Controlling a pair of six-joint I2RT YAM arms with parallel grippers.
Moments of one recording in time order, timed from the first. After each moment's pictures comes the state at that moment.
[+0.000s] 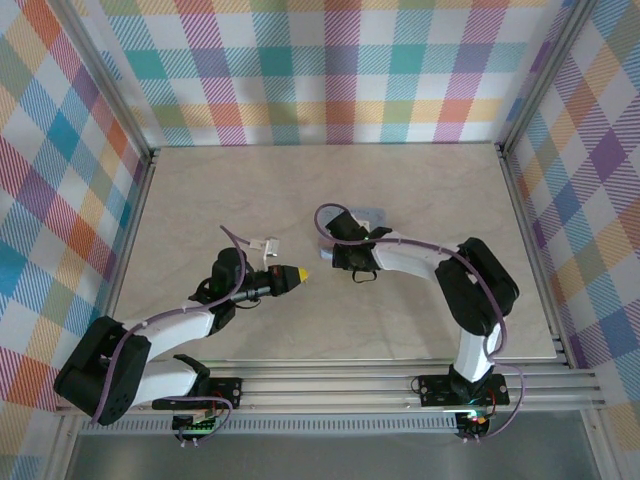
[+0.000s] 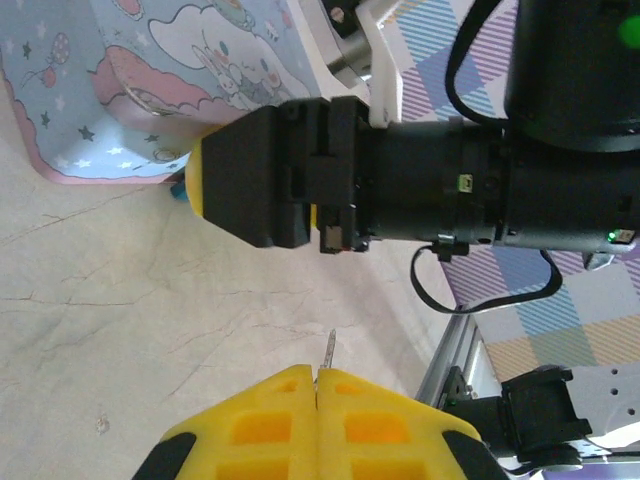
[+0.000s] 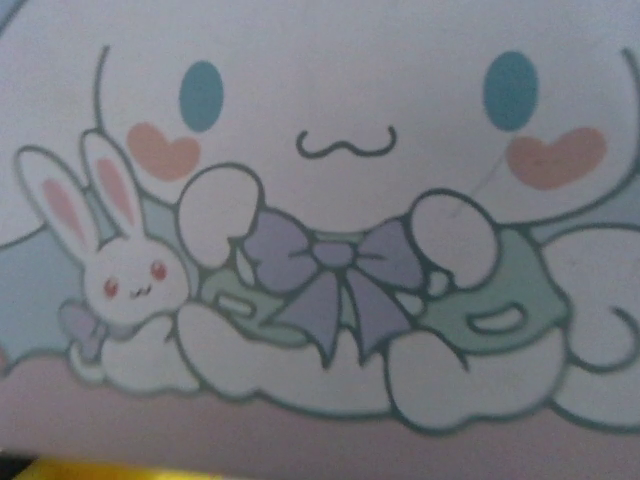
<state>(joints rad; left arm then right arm) -0.49 1.22 0.35 0.51 0.61 -0.76 0.75 1.83 1.15 -0.46 0.23 0.74</state>
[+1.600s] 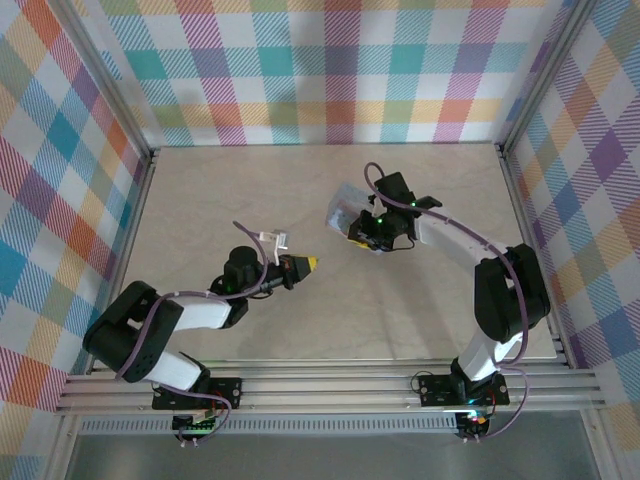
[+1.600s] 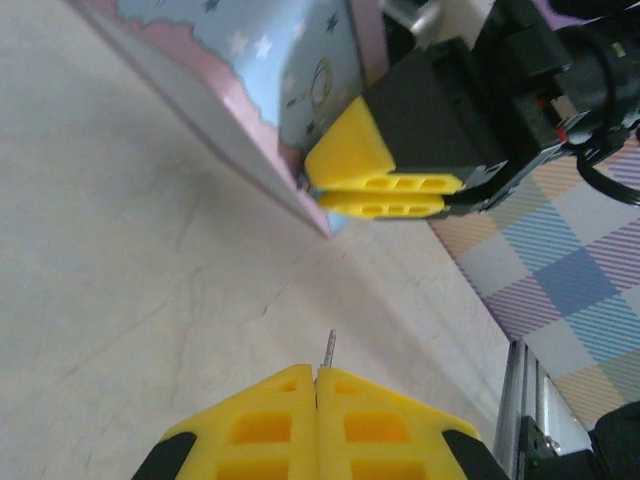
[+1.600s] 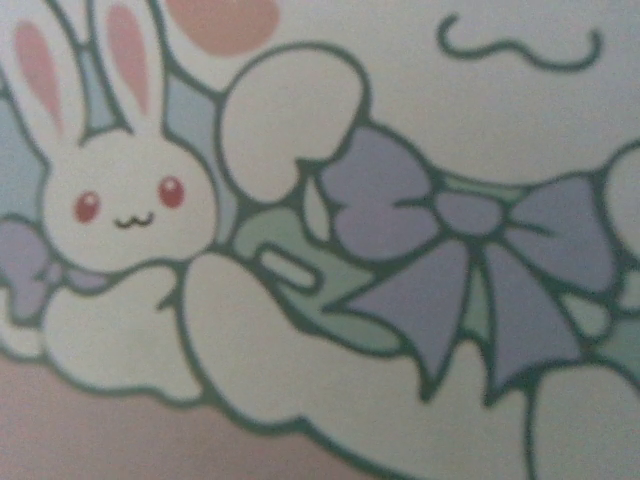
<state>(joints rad) -0.55 1.48 0.39 0.90 0.49 -0.65 0.46 1.69 1.24 -0.60 -0.44 0.74</state>
